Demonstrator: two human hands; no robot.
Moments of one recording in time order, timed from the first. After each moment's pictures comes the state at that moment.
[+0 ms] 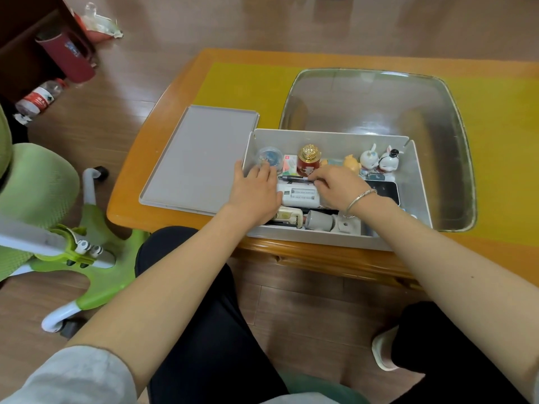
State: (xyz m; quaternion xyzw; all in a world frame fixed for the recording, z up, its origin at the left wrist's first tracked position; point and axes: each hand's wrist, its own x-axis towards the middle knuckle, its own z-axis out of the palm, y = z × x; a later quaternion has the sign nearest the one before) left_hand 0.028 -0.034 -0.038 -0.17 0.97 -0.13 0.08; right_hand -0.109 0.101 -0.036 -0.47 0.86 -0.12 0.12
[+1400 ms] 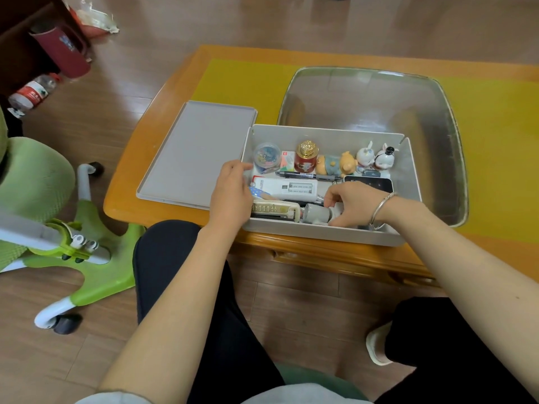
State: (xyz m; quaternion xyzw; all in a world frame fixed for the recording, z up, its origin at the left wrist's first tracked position) left_hand 0.065 -0.039 -0.044 -0.33 0.87 0.30 -0.20; right_hand -0.101 0.145 -0.020 -0.50 0.83 -0.06 0.25
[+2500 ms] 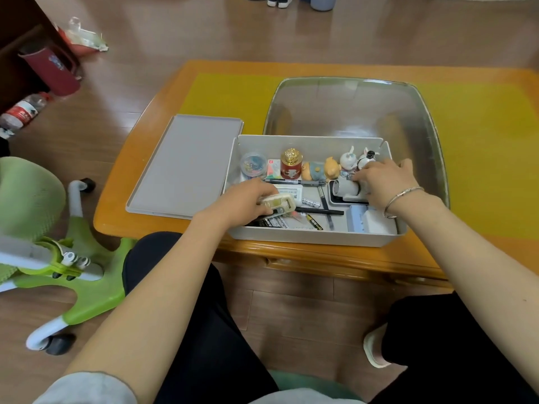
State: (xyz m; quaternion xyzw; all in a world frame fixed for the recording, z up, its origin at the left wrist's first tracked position) left_hand 0.033 -0.039 -0.026 -0.10 0.96 0.24 0.08; right_hand -0.150 0.187 -0.014 -0.39 0.92 0.11 0.01
